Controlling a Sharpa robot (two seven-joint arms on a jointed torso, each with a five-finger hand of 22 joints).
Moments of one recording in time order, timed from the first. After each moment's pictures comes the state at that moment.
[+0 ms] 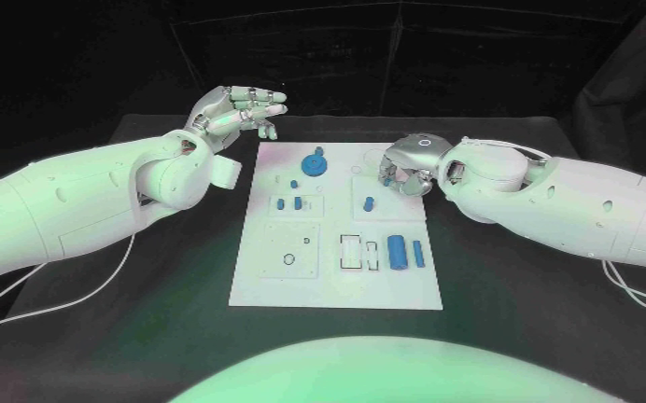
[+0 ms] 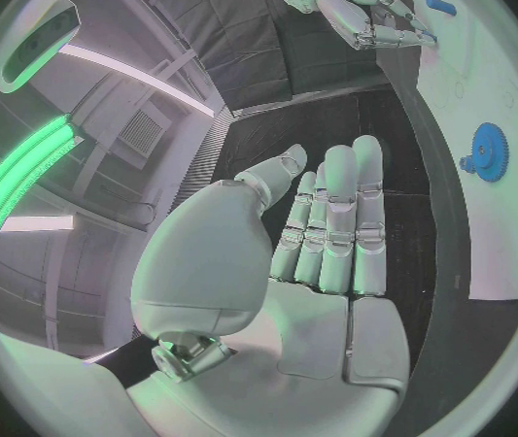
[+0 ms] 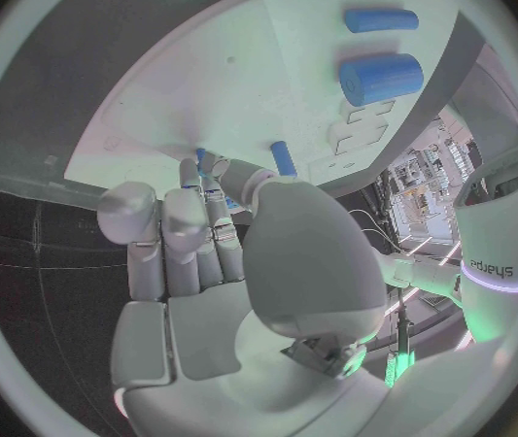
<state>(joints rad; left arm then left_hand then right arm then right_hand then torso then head) 1.20 -0.84 -0.11 1.38 -0.05 -0.14 0.49 1.29 -0.10 0.46 -0.11 0.04 0.98 0.18 0.19 0.07 1.05 0.11 0.31 0.07 1.20 0.03 0.95 0.46 0.17 1.05 0.13 0.74 0.62 1.16 -0.75 -0.09 1.43 -1.79 -0.17 -0.05 1.36 -0.10 0.61 -0.10 0.10 1.10 0.14 0.12 0.07 1.17 0.07 0.23 0.09 1.46 -0.01 1.10 0.99 0.14 1.33 0.08 1.25 0.87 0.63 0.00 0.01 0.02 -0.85</state>
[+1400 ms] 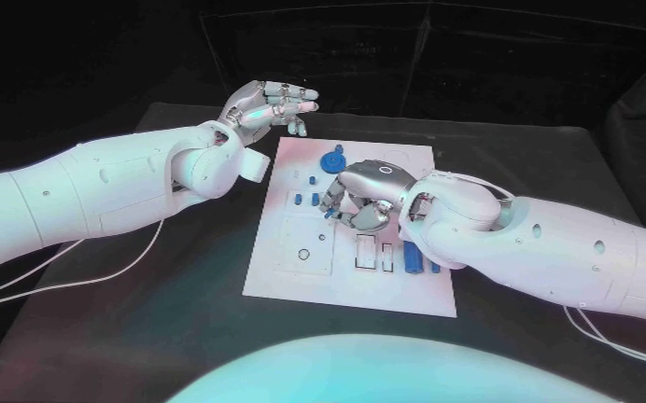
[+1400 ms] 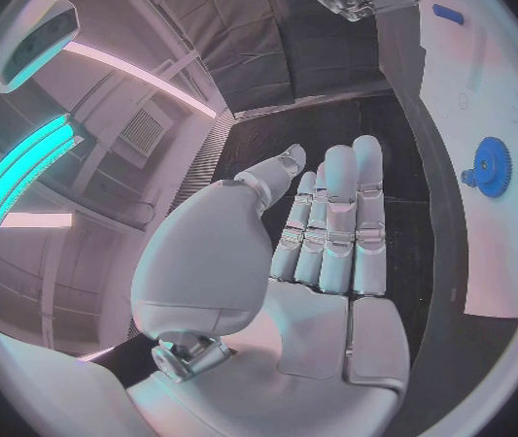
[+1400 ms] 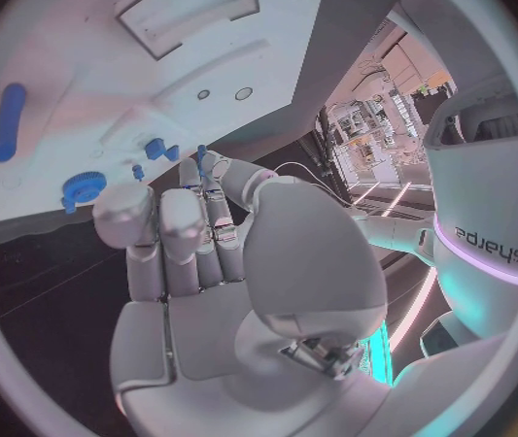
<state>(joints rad) 1.20 -0.82 -0.11 1.38 -0.05 -0.14 0.49 1.29 -0.10 0.45 -0.10 0.04 0.98 0.18 0.19 0.07 1.05 0.11 0.31 0.07 1.20 0.03 0.95 0.46 0.17 1.05 0.13 0.74 0.61 1.07 -0.63 -0.05 1.63 -1.64 -0.24 -0.04 1.35 -0.10 0.61 -0.09 0.09 1.11 0.14 0.11 0.07 1.17 0.07 0.23 0.09 1.46 -0.01 1.10 0.98 0.14 1.33 0.08 1.26 0.88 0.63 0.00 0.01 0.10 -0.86</state>
